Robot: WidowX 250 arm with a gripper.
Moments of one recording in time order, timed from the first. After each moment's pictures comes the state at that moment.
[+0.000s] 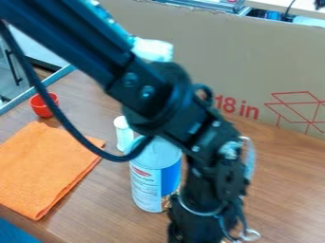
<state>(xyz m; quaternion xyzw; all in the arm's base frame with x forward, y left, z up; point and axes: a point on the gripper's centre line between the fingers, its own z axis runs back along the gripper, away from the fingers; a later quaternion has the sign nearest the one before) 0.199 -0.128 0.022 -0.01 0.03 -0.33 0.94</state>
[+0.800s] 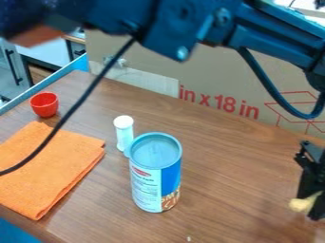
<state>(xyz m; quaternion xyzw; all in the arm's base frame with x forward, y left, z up) 0.329 -0.231 0.047 0.00 0.01 -0.35 0.94</state>
